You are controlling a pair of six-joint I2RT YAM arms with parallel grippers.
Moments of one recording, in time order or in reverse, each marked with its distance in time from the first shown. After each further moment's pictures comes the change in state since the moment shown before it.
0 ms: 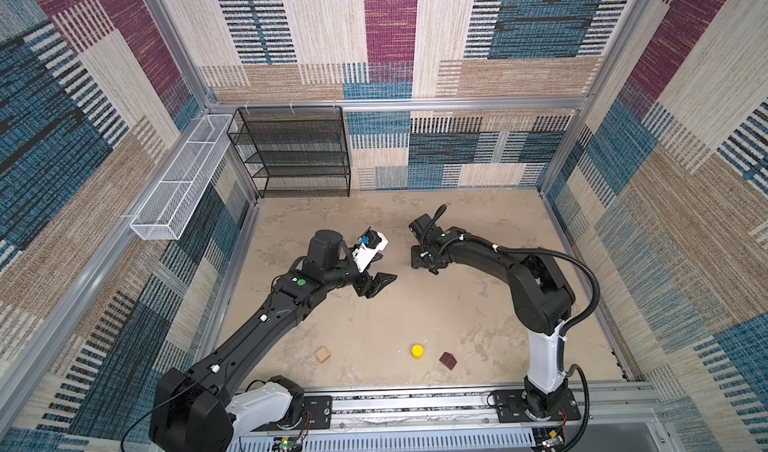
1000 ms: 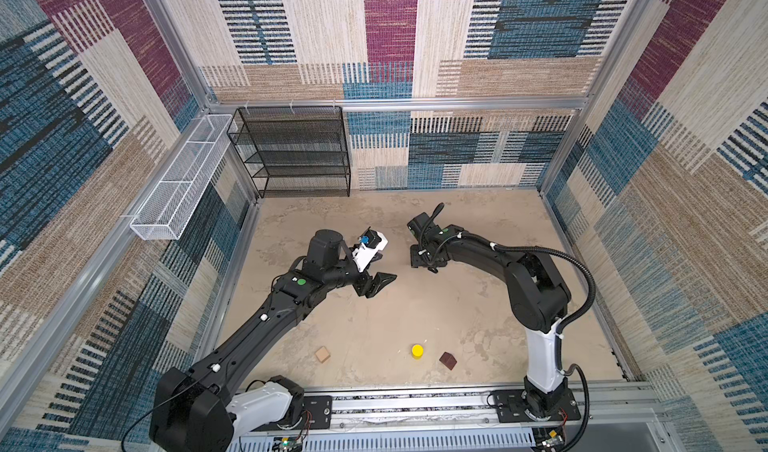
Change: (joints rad) left arm 0.002 0.003 0.000 0.000 0.000 0.000; right arm 0.000 0.028 0.039 -0.034 0.007 -0.019
